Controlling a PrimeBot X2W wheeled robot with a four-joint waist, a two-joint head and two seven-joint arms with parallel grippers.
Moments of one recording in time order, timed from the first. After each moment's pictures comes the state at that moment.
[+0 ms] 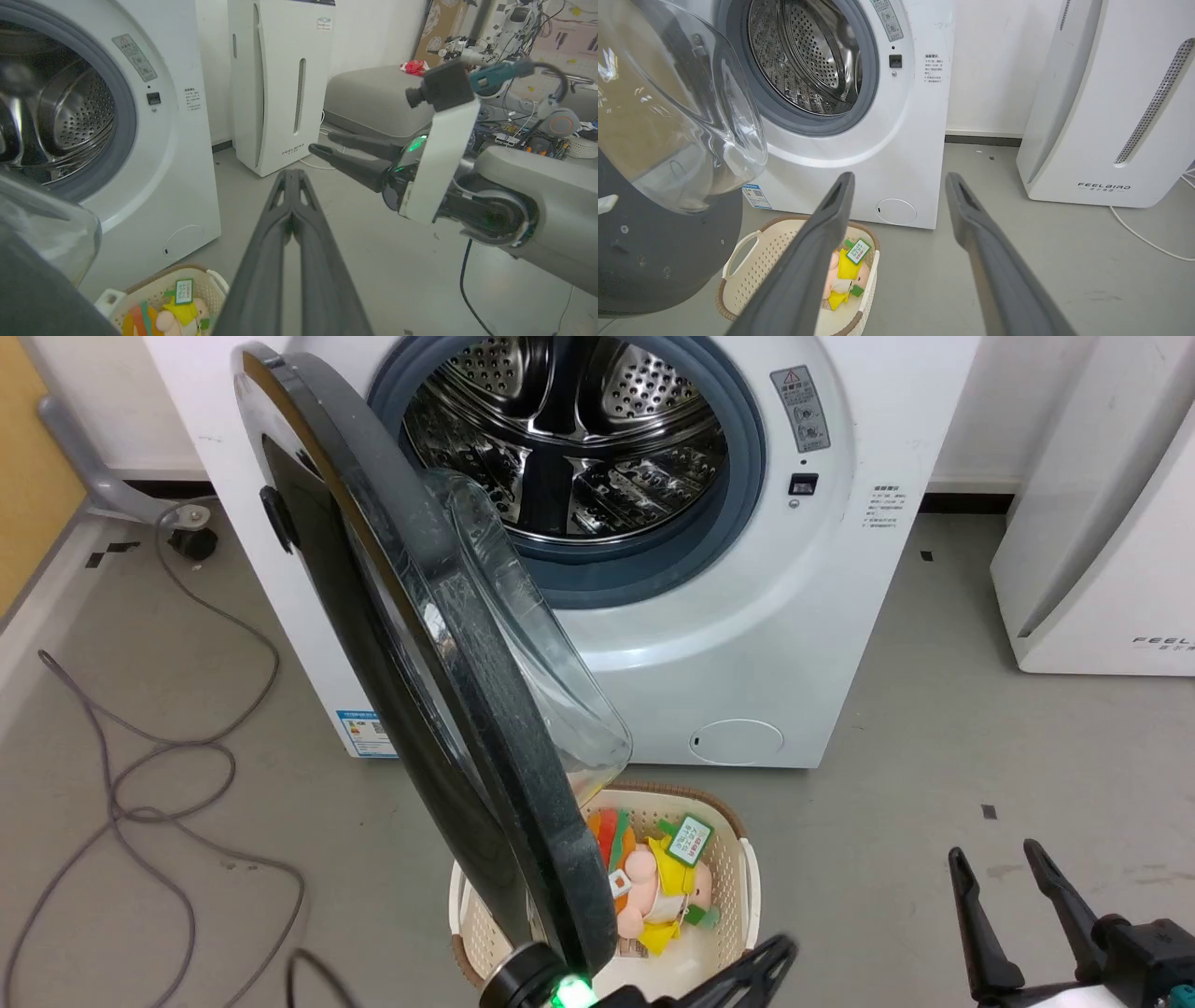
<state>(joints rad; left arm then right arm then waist) 0.02 0.15 -0.71 -0.31 -0.20 -0.11 0.07 0.16 -0.05 -0.08 -0.10 0.10 0.13 -0.05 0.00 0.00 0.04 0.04</state>
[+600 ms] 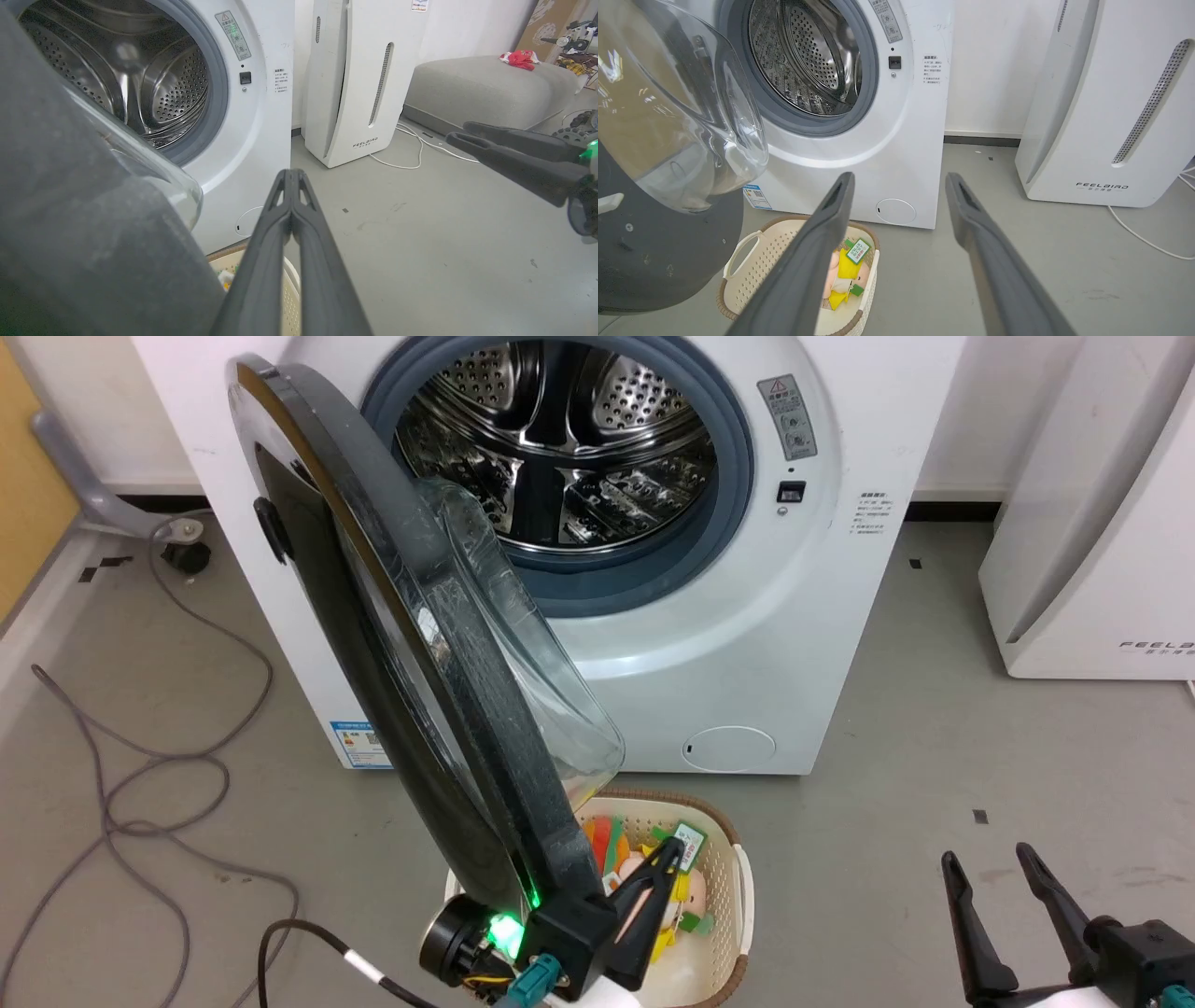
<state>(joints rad) -0.08 0.10 -0.59 -0.03 -0.18 0.03 -0.01 0.16 -0.05 -0.07 -0.10 0.10 0.13 -0.05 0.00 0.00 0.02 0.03</state>
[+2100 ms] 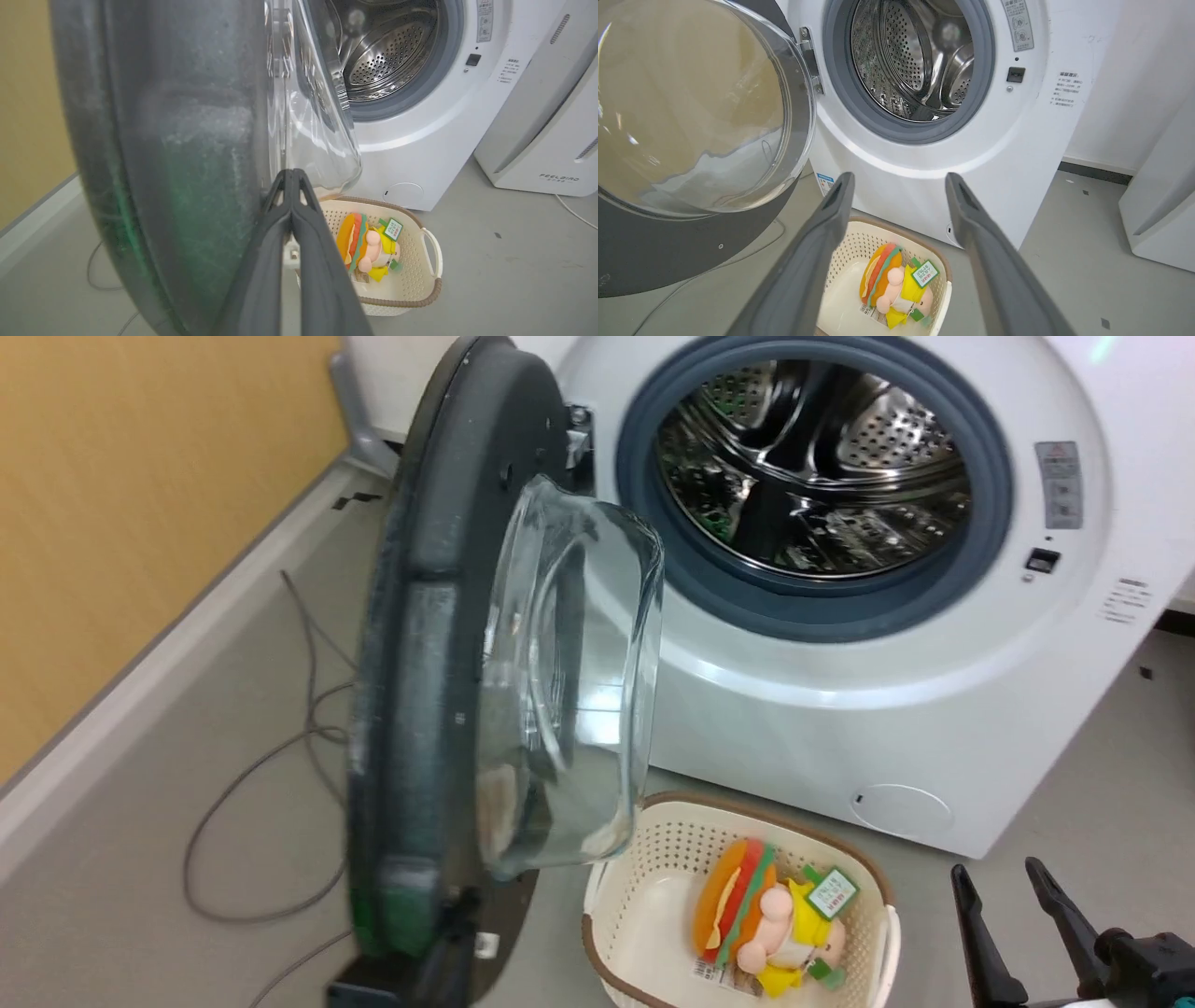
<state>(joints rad) 0.19 0.25 -0.41 -0.29 -0.21 0.26 0.08 0.19 -0.05 -0.08 -0.11 0.12 0.13 -0.04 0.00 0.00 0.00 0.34</state>
